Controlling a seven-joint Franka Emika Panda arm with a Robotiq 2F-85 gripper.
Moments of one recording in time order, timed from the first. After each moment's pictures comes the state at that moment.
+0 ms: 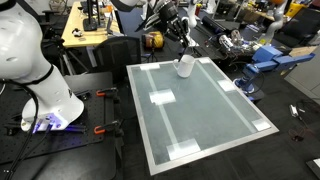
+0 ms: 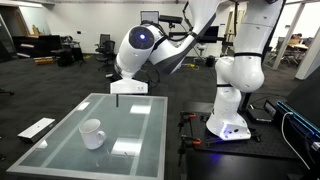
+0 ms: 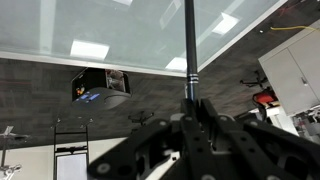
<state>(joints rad) 0.17 -0.14 0.13 -2.42 -1.12 2.35 2.19</state>
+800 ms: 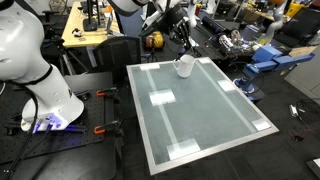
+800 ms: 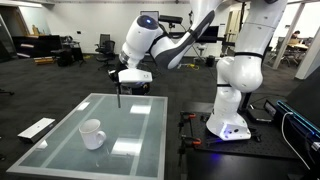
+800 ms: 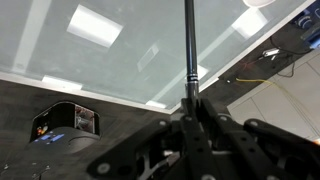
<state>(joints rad) 0.09 -0.20 0.02 -2.50 -0.90 2.69 1.77</state>
